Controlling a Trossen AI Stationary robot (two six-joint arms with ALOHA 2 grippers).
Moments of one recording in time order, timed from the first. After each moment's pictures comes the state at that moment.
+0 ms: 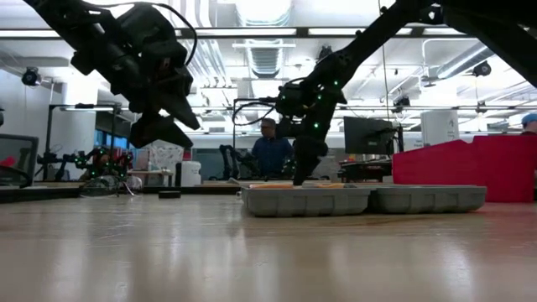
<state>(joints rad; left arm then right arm) 0.21 1.18 0.55 -0.09 0.19 -0.62 -0.56 2.11 1.57 -0.66 -0.16 -0.50</state>
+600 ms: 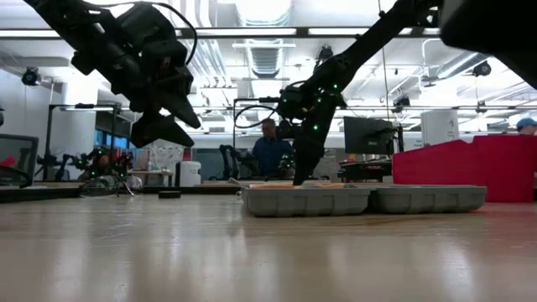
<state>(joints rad) 0.21 1.18 0.55 -0.08 0.19 -0.61 -0.59 2.14 1.60 -0.66 -0.17 -0.45</state>
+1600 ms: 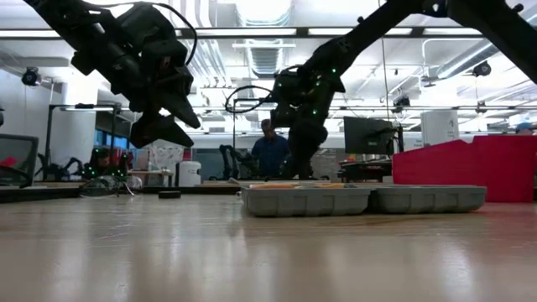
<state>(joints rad) 0.21 1.18 0.55 -0.08 0.20 -0.62 -0.51 2.07 1.60 -0.73 -0.20 -0.50</state>
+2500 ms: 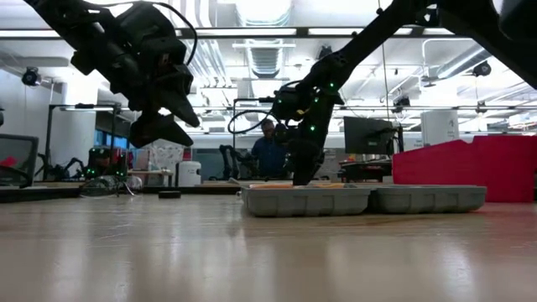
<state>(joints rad) 0.20 1.18 0.55 -0.08 0.21 -0.63 -0.53 2.14 1.60 -0.71 -0.10 -0.29</state>
